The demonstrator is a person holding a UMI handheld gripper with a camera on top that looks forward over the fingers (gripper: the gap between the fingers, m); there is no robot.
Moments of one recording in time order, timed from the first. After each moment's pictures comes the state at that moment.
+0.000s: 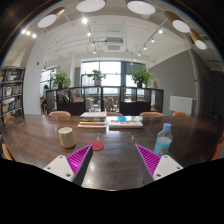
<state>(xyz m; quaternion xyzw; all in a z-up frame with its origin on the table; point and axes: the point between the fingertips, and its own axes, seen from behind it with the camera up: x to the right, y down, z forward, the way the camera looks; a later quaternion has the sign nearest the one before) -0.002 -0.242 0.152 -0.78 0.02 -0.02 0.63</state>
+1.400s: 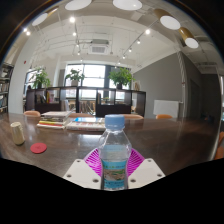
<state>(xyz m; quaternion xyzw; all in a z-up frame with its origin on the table) 0.227 -0.116 0.086 -0.75 0.07 -0.09 0.65</state>
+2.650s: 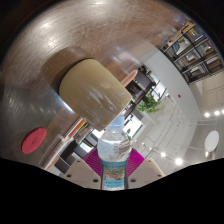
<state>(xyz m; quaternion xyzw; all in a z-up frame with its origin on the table) -0.169 0.055 0.153 -0.23 -0.65 -0.64 0.34</state>
